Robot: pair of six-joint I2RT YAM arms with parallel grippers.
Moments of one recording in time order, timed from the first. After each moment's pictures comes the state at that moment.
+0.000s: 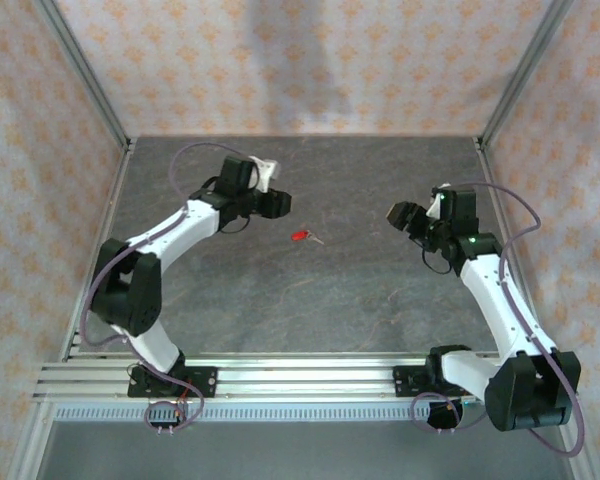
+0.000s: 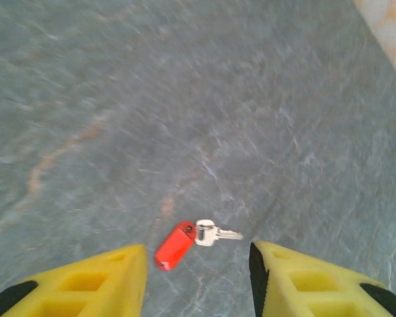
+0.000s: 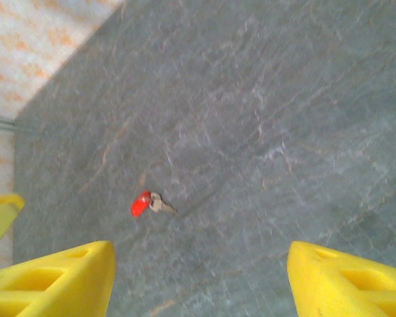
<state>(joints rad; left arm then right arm) -0.36 1.71 1.26 -0.31 0.36 -0.21 0.07 1.10 0.88 -0.54 -0.33 0.64</state>
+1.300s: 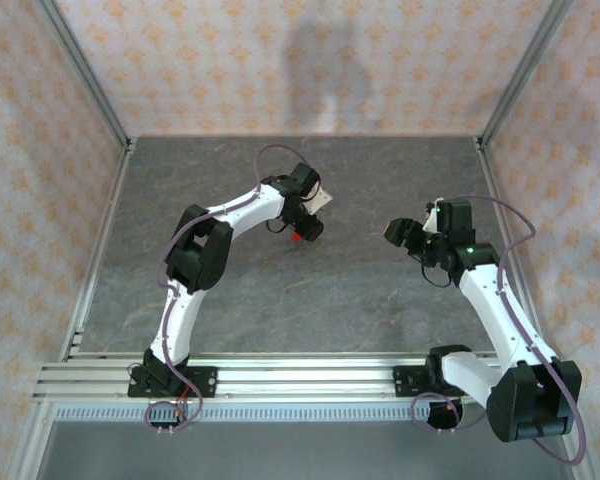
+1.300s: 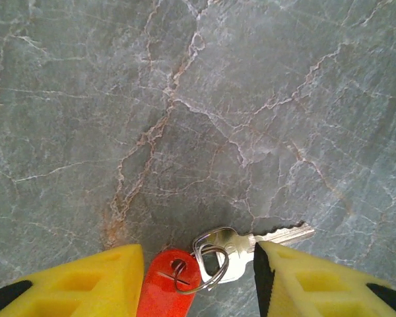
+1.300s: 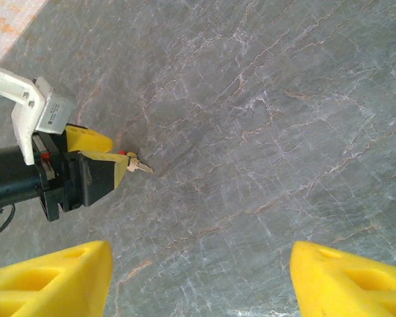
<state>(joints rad) -0.54 2.22 1.75 -0.74 0.16 0.15 0.09 1.04 0.80 -0.59 -0.34 0.61</state>
